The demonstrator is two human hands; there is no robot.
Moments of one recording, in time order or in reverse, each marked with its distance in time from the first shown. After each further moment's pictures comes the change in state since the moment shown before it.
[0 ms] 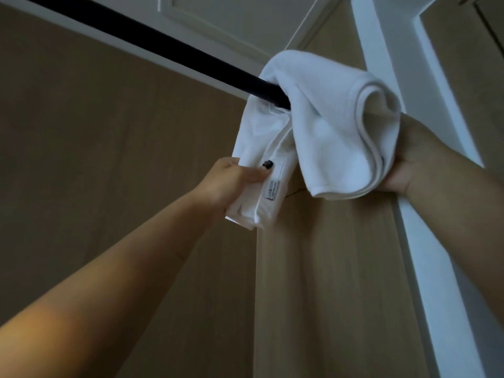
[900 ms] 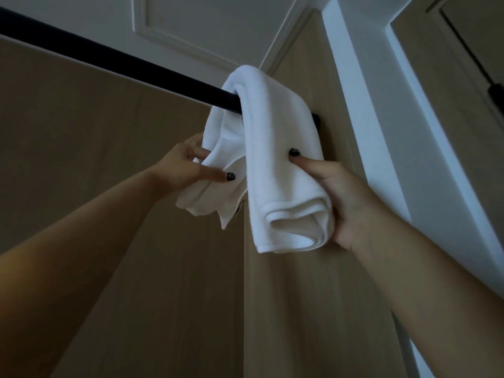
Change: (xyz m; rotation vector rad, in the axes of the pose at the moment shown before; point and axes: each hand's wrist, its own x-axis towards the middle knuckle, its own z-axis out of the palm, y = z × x) left_hand 0.059 0.014 -0.043 0.465 -0.018 0.260; right_hand -0.005 0.054 -0.006 0.009 0.211 0.097
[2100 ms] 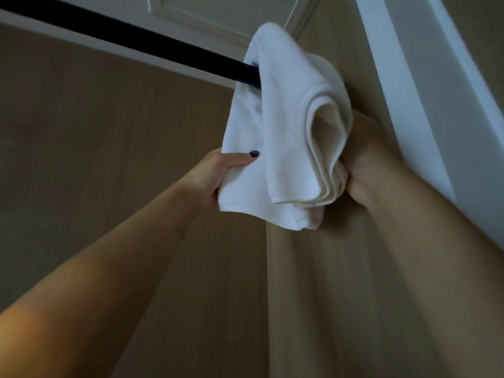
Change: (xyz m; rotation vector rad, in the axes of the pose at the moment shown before) left_hand -0.029 -0.015 0.032 -0.649 -0.096 -0.265; right_hand 0.030 -0.004 0.002 -0.302 0.068 -0.348
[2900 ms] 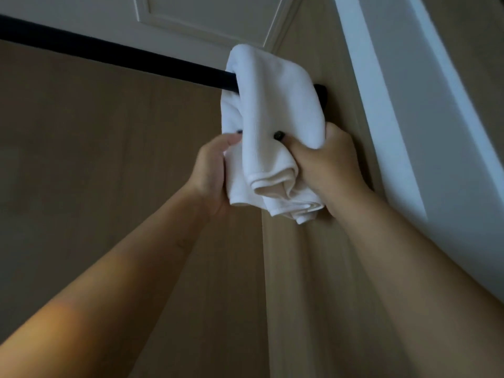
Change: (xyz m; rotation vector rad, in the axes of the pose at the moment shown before) left_hand -0.027 0.023 0.056 -0.155 0.091 0.062; right_hand -0.025 0.002 0.014 -0.381 0.332 -0.030
